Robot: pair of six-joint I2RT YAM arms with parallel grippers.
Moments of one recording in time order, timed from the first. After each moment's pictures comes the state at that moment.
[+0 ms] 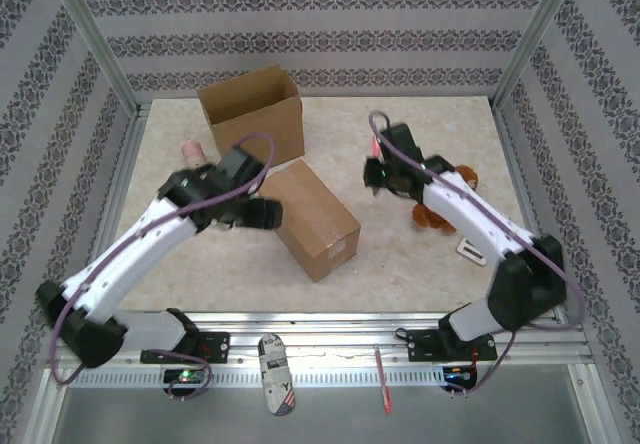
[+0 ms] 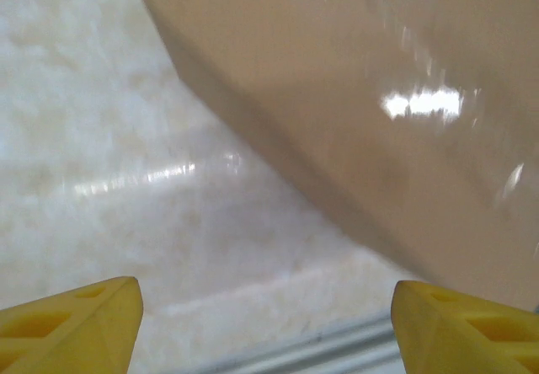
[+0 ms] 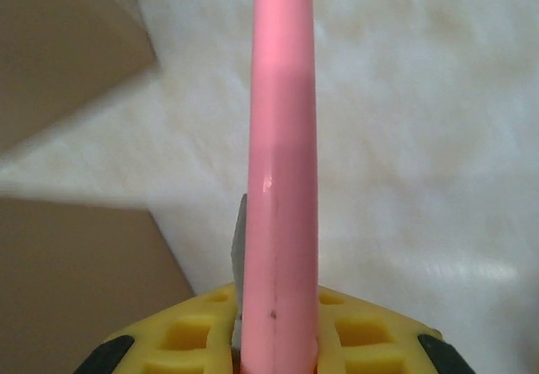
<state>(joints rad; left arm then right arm) -0.59 1.33 1.41 -1.16 -0.04 -0.50 0.47 1.41 1.13 -0.64 0.06 0.51</state>
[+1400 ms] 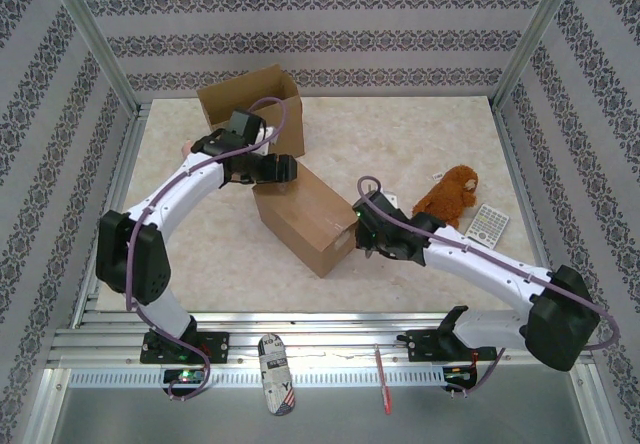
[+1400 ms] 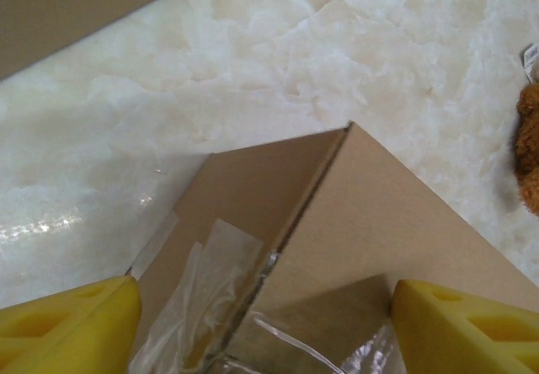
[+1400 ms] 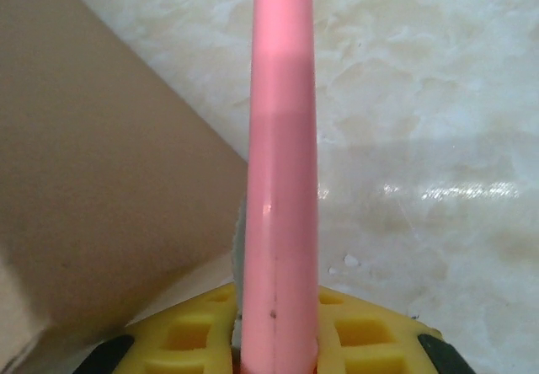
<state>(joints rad) -0.35 1.66 1.40 -0.72 0.29 -0.37 0.76 1.24 0.85 -0.66 0.18 0.84</state>
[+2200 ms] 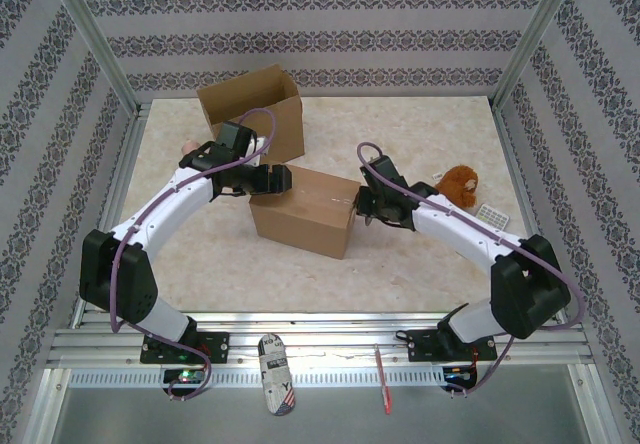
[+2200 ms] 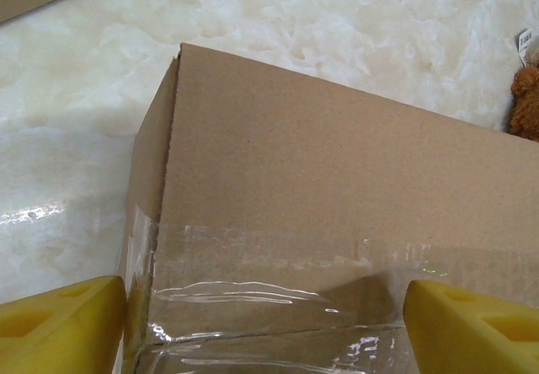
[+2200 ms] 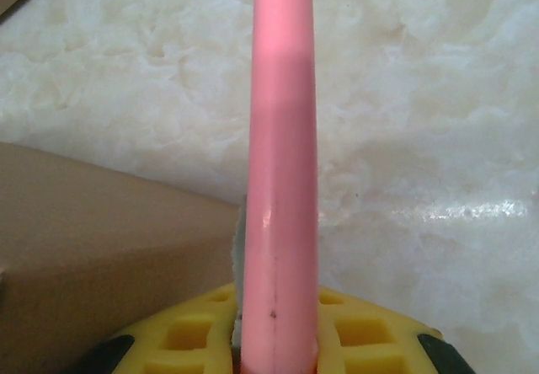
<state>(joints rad) -0.34 1.53 1.27 -0.71 0.29 -0.40 0.55 1.45 0.99 -0.52 0.09 0.68</state>
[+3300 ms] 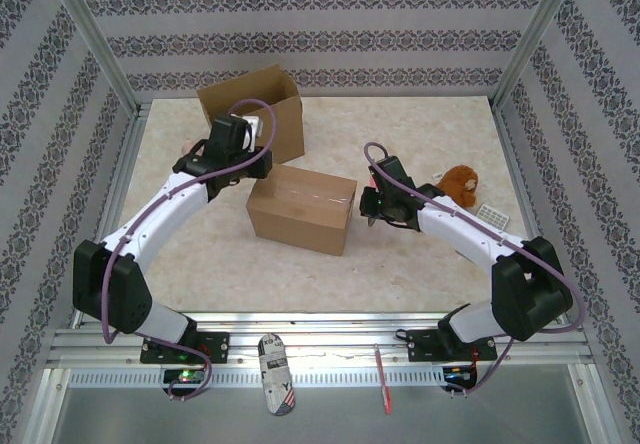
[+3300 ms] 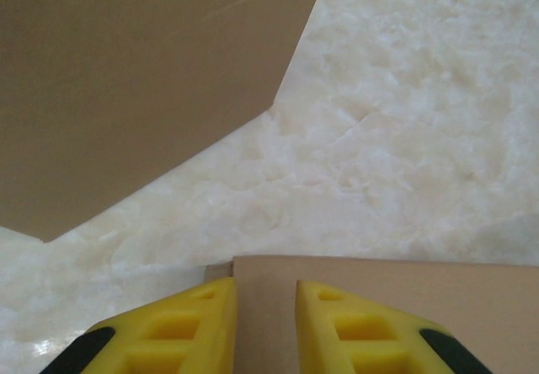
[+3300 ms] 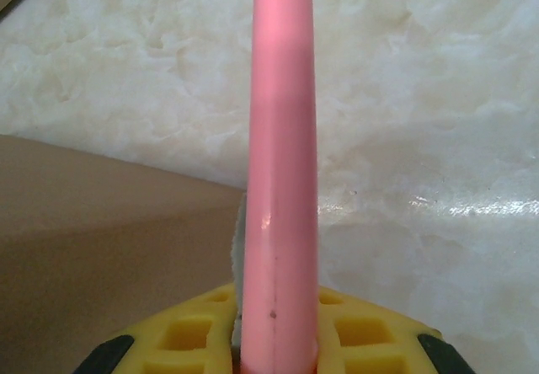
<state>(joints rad) -0.35 1.47 1.22 -0.49 0.05 -0.27 0.50 1.43 0.94 -0.48 0.01 0.65</state>
